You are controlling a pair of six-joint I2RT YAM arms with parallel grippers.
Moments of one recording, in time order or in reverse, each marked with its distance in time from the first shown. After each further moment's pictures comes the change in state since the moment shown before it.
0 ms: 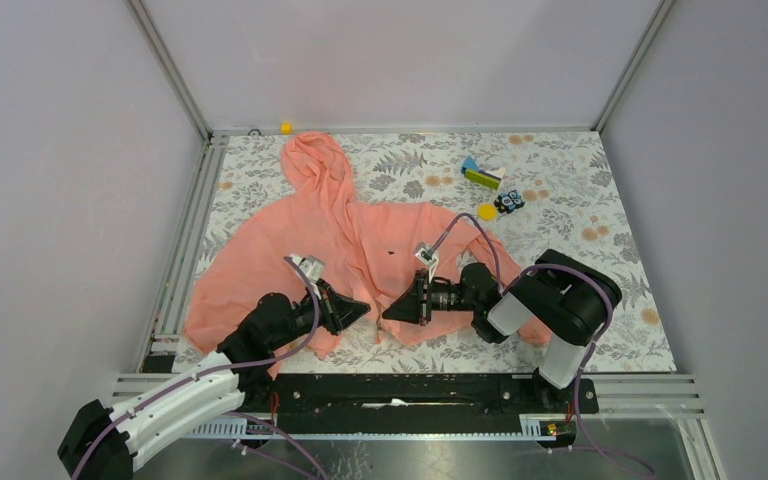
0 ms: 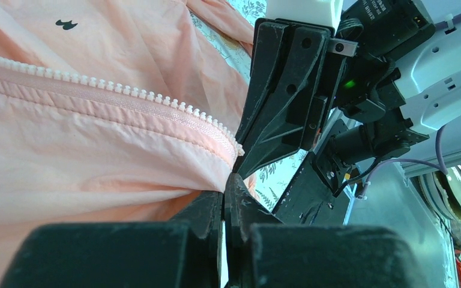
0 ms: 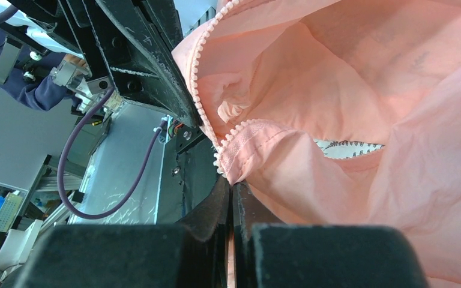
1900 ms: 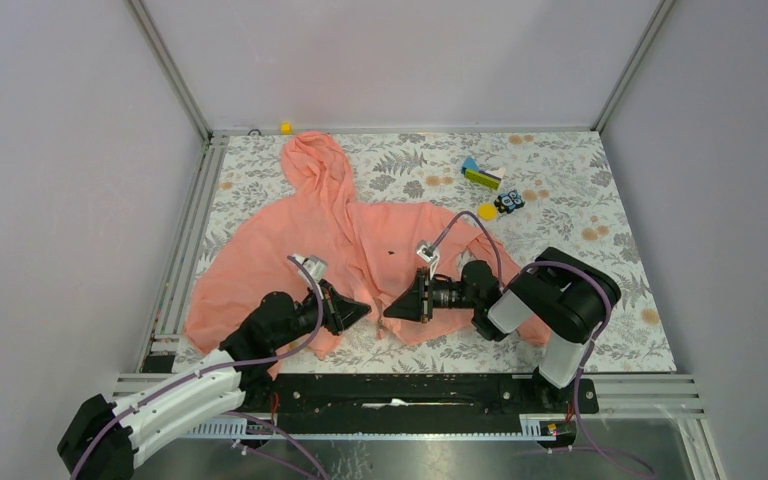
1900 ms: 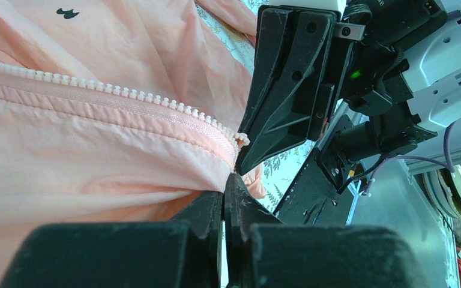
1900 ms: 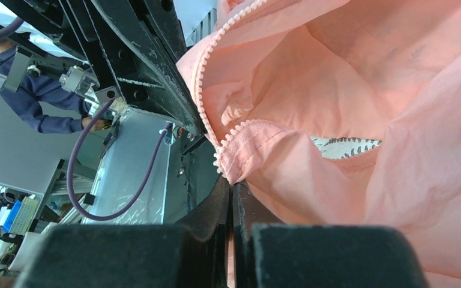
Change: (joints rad) left arm 0.000 0.038 0.000 0.015 0.004 0.001; right arm -0.025 0.012 0.006 0.001 -0.026 0.042
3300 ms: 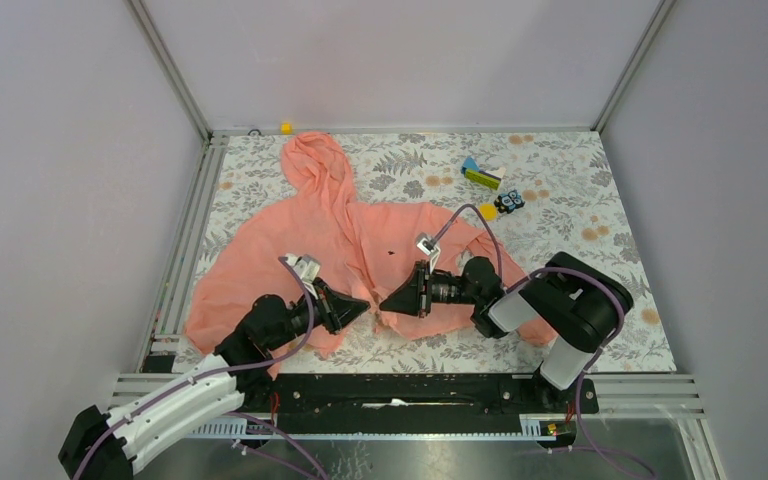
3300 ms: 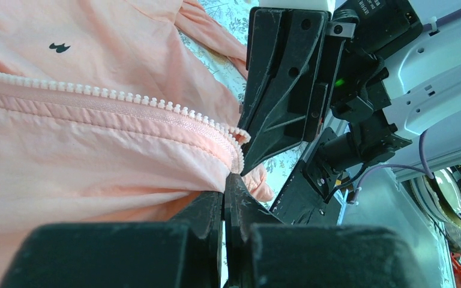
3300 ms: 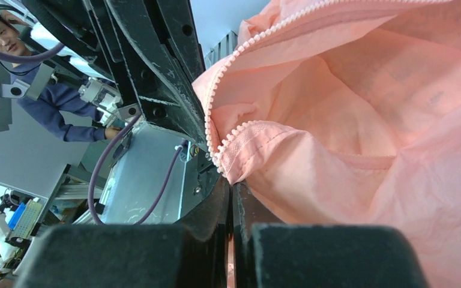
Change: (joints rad) left arm 0.000 -0.070 0.000 0.000 0.000 0.000; right arm 0.016 -0.059 0.032 0.000 0.013 0.044
